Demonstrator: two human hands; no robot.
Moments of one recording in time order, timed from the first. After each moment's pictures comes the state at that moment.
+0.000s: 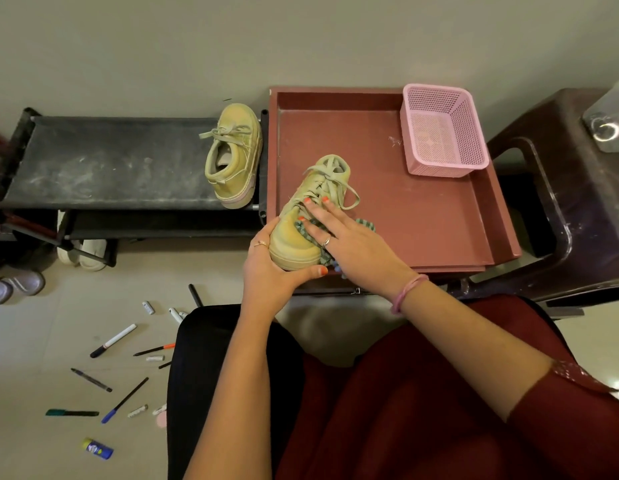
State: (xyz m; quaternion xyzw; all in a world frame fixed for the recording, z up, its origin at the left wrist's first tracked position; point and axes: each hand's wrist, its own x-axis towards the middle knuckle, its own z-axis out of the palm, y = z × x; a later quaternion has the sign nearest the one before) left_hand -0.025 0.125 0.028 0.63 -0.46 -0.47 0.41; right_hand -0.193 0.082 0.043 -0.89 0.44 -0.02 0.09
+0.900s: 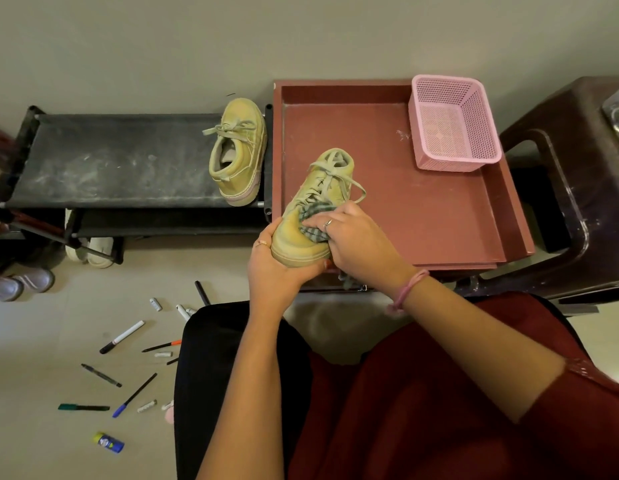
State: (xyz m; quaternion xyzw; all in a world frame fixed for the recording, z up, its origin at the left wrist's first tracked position) left_hand -0.027 0.121 0.022 0.64 -0.40 -0.49 0.44; right_hand -0.174 0.074 0.043 -0.86 0.48 -0.15 0.11
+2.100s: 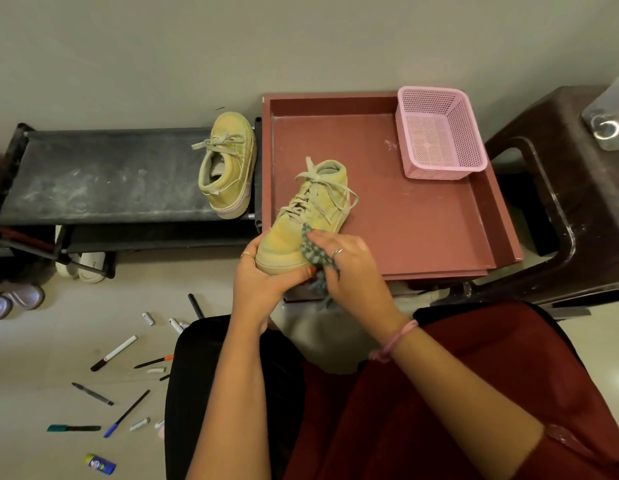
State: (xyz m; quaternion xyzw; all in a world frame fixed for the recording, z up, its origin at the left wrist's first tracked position) left_hand -0.023 0.114 0.020 0.62 -0.32 -0.57 0.44; right_hand -0.175 0.110 0.034 -0.75 0.57 -0.29 0.18
